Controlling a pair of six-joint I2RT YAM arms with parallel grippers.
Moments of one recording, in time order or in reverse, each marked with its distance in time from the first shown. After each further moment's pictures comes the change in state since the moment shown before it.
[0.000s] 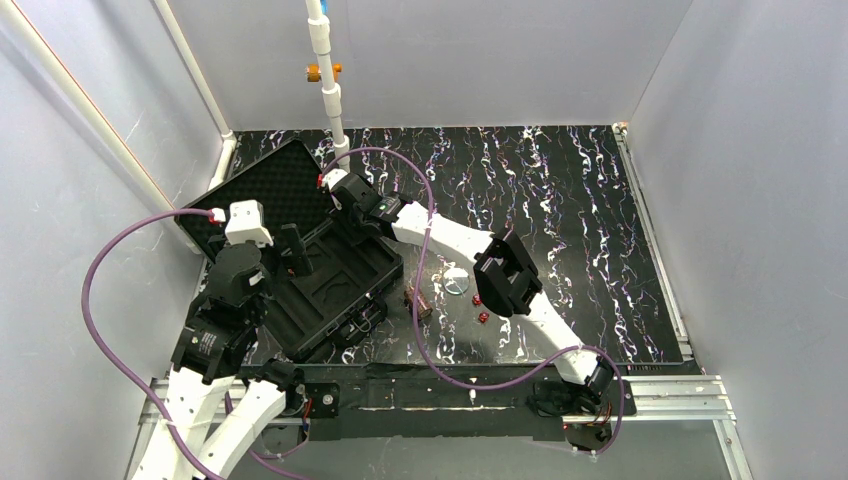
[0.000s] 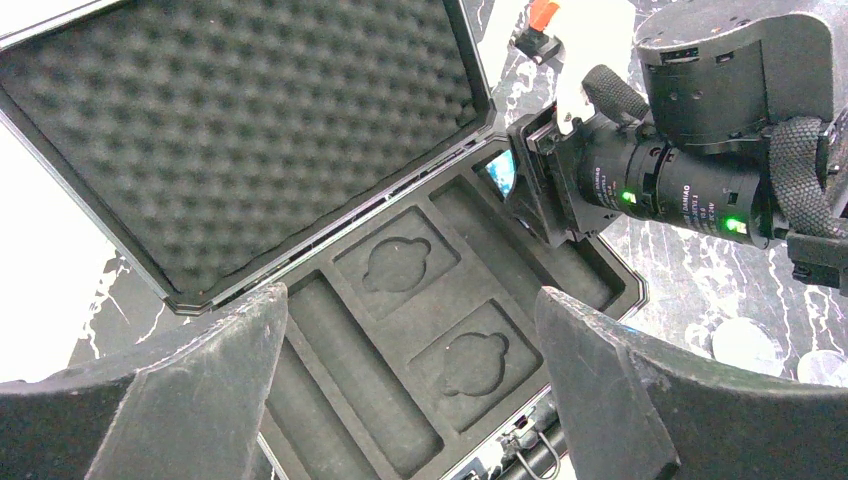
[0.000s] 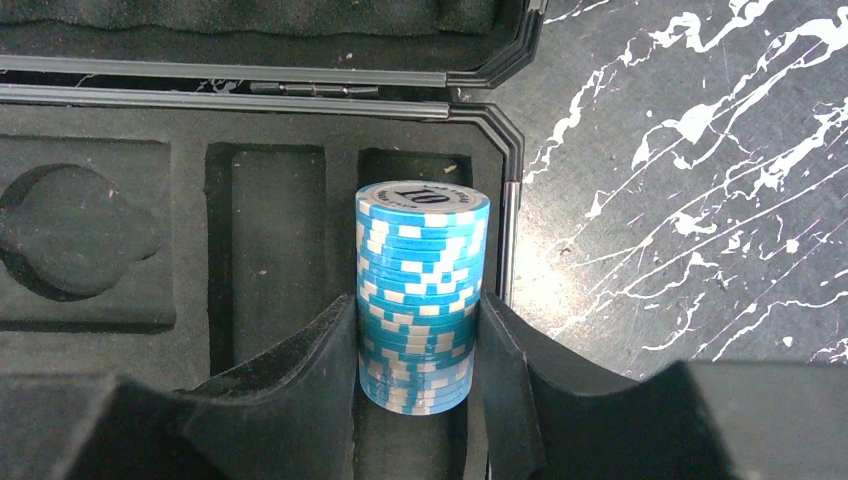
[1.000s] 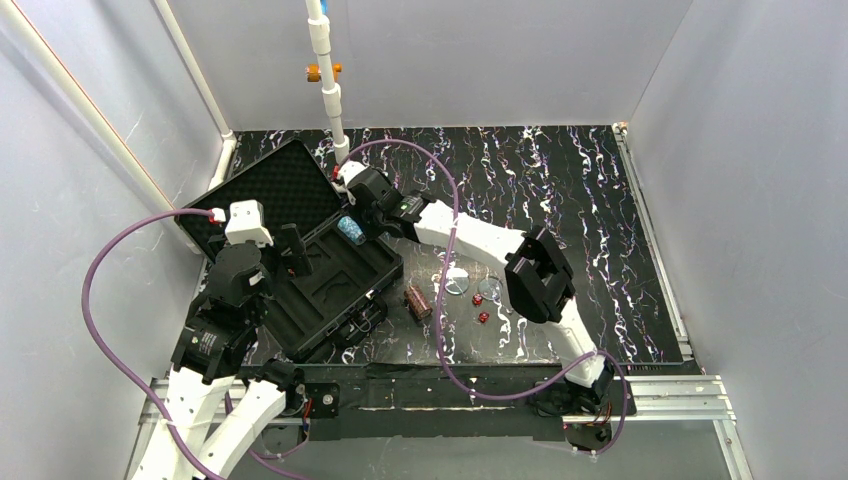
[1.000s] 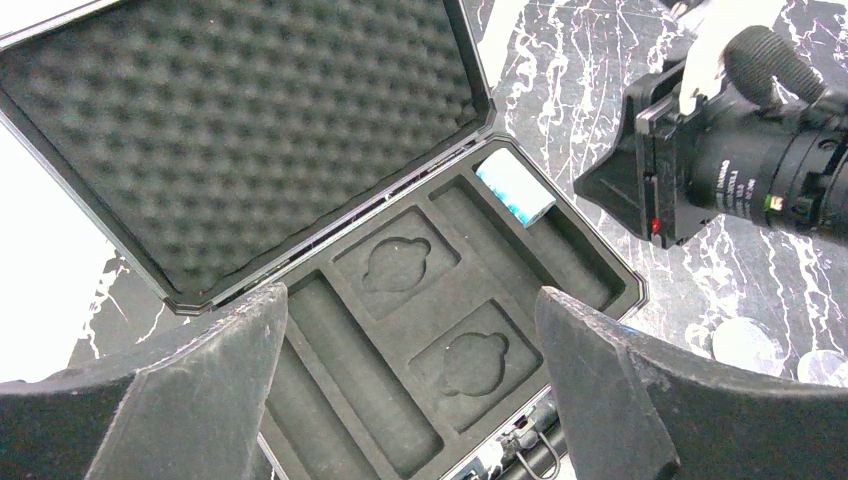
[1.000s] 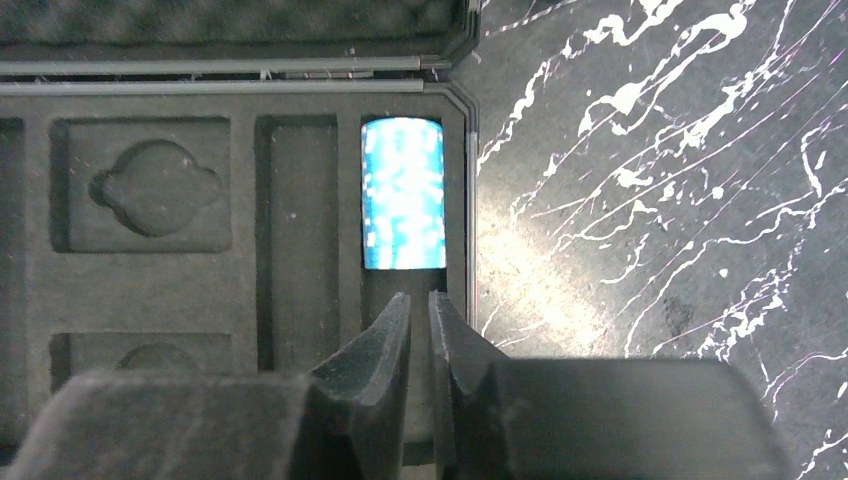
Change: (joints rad) left arm 0.000 0.001 0.000 0.000 0.000 0.000; right arm -0.004 -0.263 -0.297 0.109 -0.003 0.046
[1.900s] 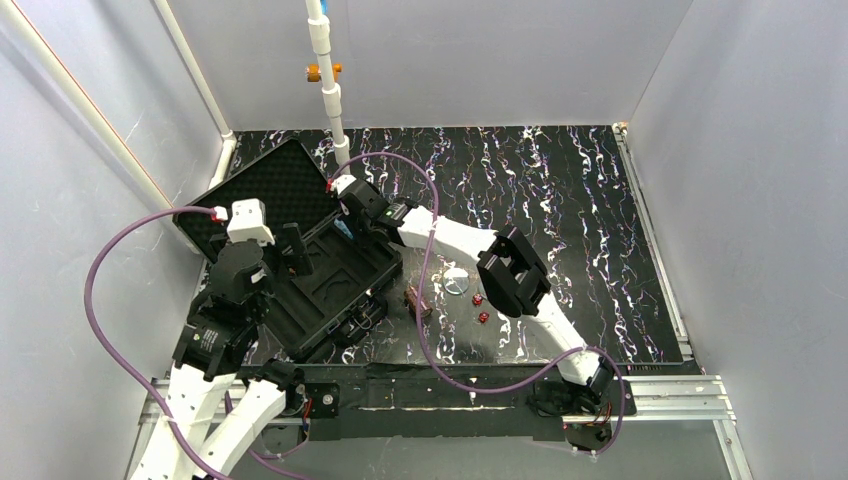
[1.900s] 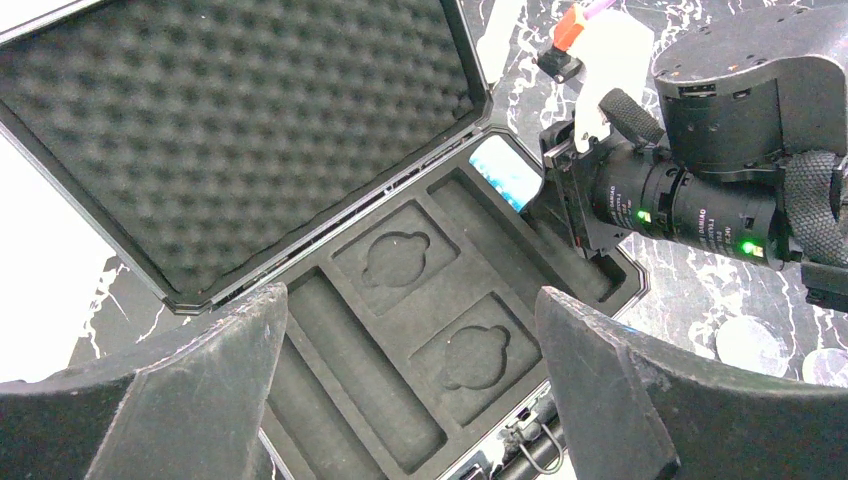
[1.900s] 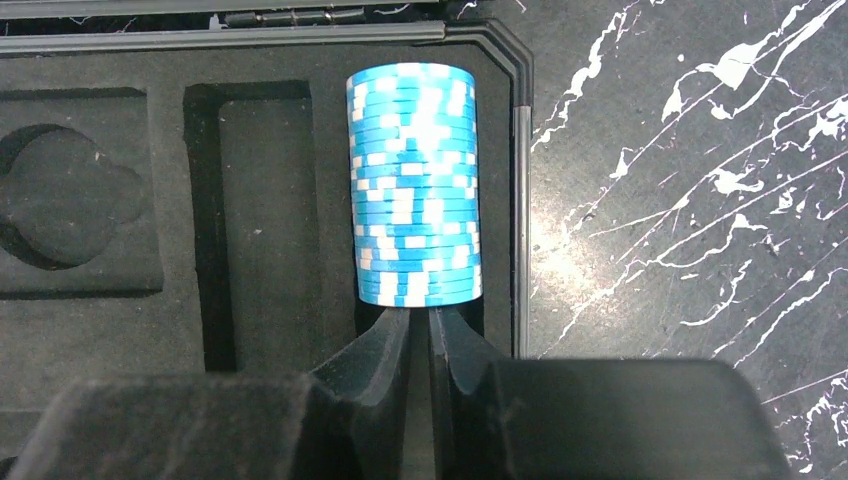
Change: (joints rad) left arm 0.000 0.010 0.000 0.000 0.000 0.000; right arm -0.002 0.183 0.106 -0.011 -0.024 0.019
